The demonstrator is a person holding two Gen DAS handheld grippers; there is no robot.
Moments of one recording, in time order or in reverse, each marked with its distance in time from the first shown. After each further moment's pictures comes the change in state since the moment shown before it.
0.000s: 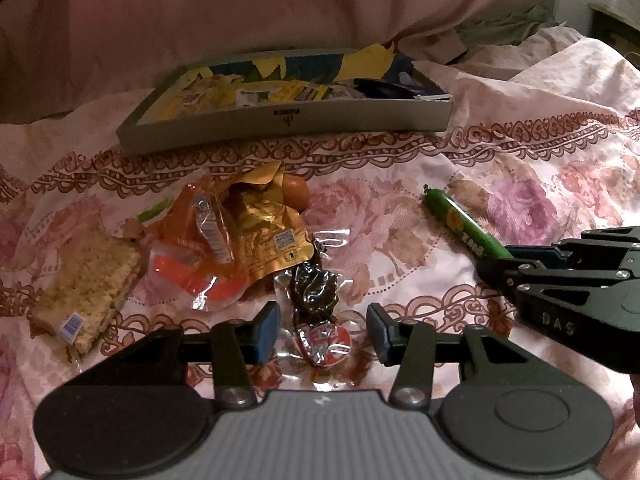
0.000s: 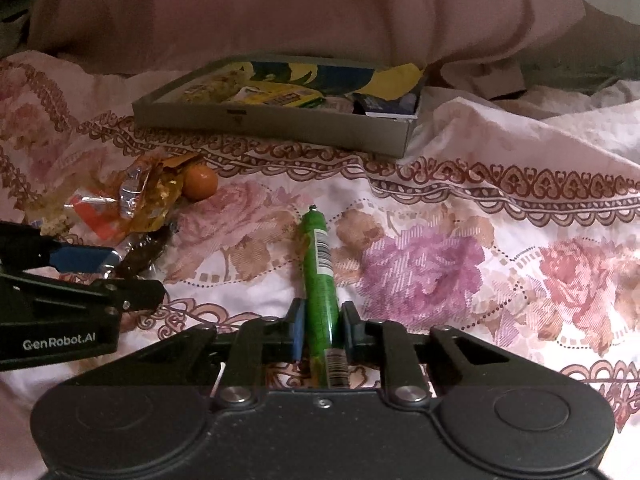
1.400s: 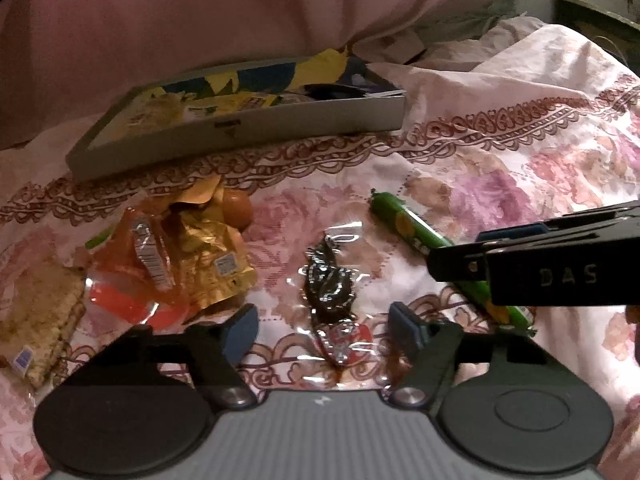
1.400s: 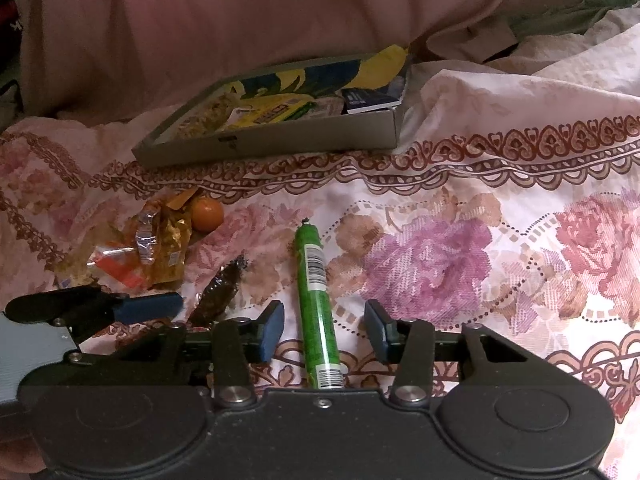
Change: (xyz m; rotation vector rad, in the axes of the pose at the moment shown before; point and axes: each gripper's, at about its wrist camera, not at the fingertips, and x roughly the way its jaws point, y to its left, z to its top) left arm 0.019 -0.022 -0.001 0.087 -0.046 -0.081; right arm 0.000 -0.027 0.009 0.200 0.025 0.132
